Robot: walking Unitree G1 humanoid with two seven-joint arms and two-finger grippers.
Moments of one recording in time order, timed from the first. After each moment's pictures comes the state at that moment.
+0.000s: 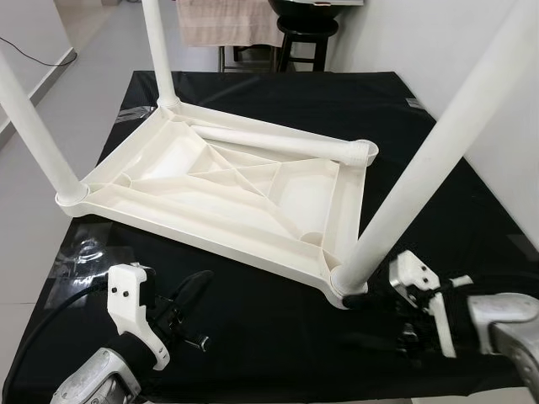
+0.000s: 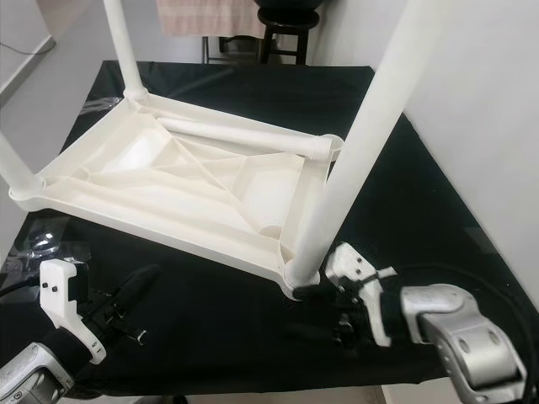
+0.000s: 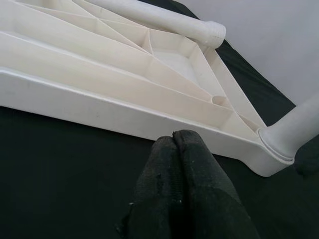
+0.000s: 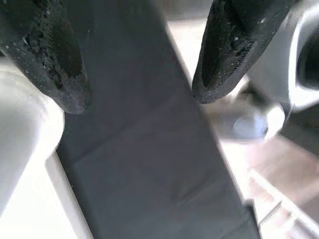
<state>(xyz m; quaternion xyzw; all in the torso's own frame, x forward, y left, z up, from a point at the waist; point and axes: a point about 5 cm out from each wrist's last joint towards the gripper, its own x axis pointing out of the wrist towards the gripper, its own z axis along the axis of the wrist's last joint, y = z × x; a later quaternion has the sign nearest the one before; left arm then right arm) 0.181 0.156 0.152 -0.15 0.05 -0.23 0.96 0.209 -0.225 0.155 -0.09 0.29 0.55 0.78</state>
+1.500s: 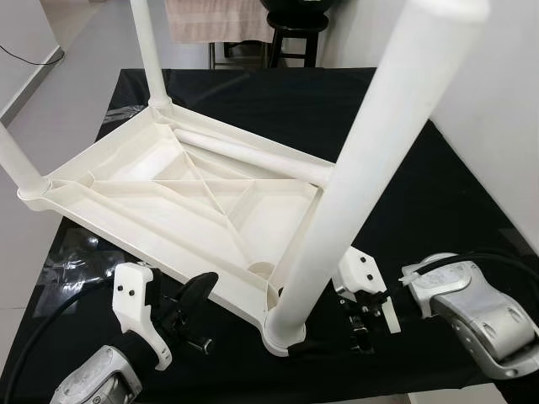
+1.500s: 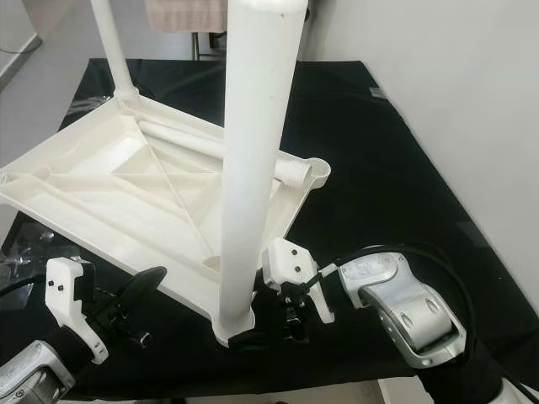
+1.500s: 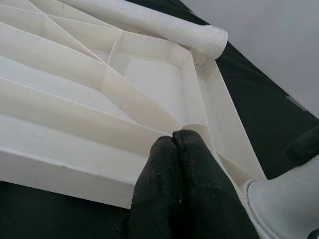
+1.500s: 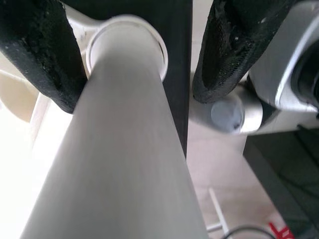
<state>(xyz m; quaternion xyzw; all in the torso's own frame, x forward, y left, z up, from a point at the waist) 0.182 0.153 0.153 -0.14 0.06 -0.25 0.96 0.234 -0.137 0.185 -0.20 0.14 0.70 0.67</state>
